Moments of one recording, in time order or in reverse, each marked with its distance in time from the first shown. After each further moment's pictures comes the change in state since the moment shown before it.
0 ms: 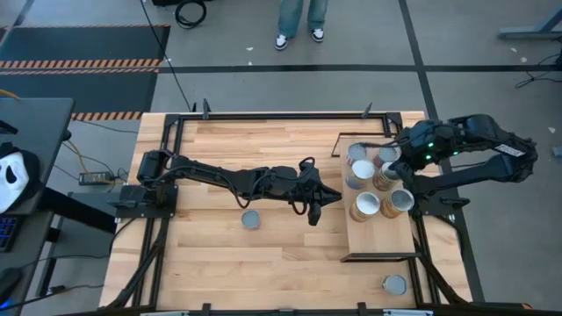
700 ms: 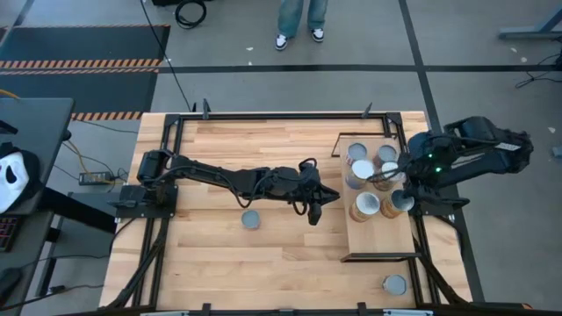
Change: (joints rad) left arm 0.000 0.000 0.000 -0.060 -0.027 0.008; right arm 0.160 0.024 -0.016 -0.074 -0.380 -0.221
